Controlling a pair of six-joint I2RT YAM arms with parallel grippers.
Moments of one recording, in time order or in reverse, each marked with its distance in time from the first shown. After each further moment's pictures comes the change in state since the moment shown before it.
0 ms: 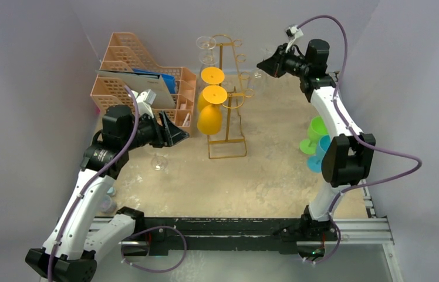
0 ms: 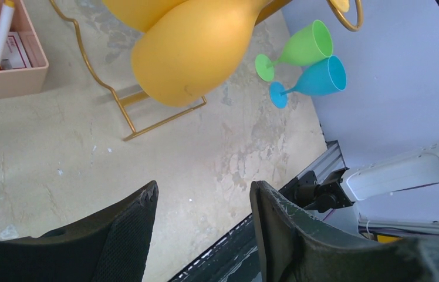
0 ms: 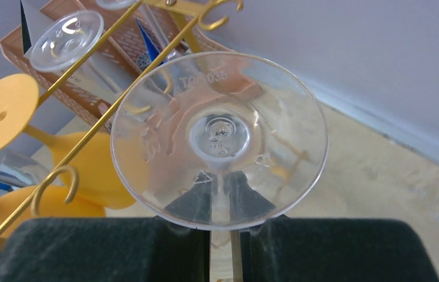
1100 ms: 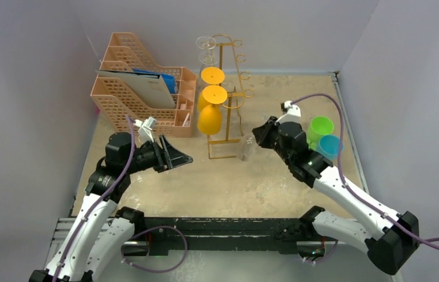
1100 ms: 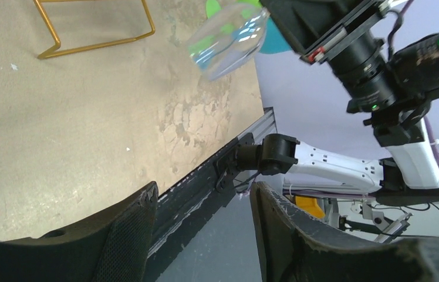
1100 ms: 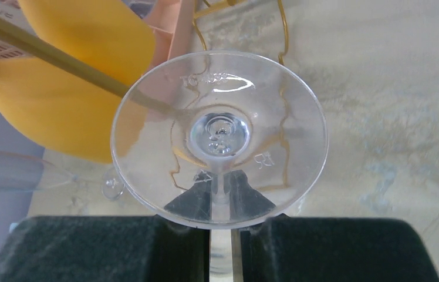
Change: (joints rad) left arm 0.000 -0.245 -0.342 0.126 0.184 -0.292; right arm 0.587 -0.792 -0.840 -0.130 1.080 0.457
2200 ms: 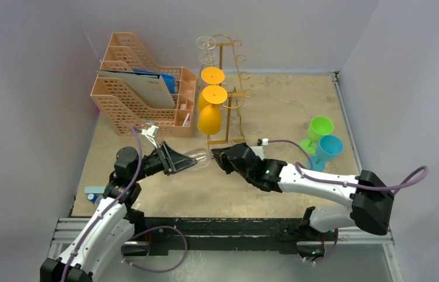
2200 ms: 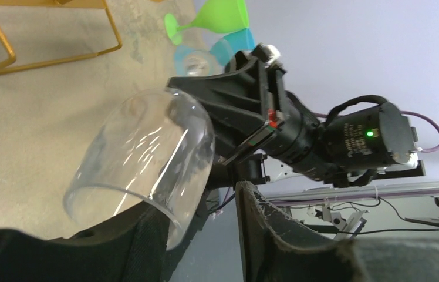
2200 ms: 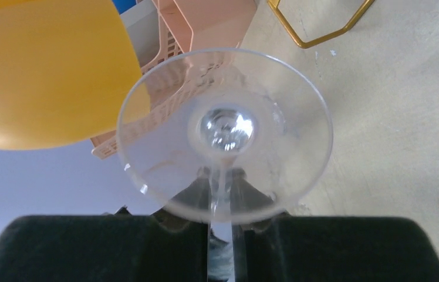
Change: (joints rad) left arm 0.000 -0.014 -0.373 0.649 0.063 -0.284; right arm 0.405 0.371 0.071 0.041 0.157 1.311
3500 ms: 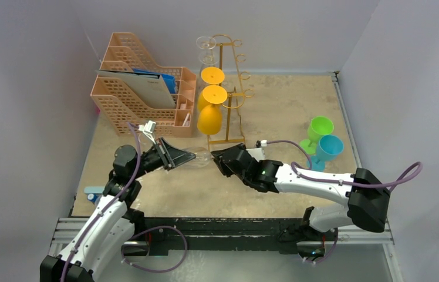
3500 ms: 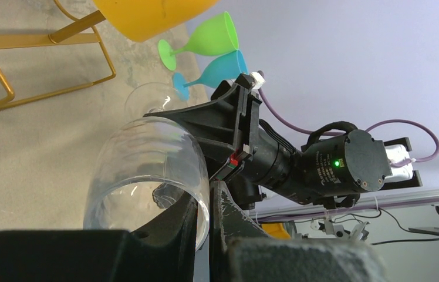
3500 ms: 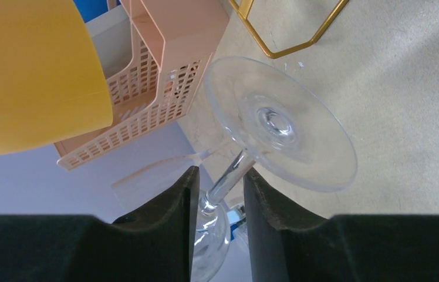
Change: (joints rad) left arm 0.002 0.021 0.030 0.041 -0.041 -0.014; right arm 0.024 0.010 0.021 -0.105 0.048 -0.032
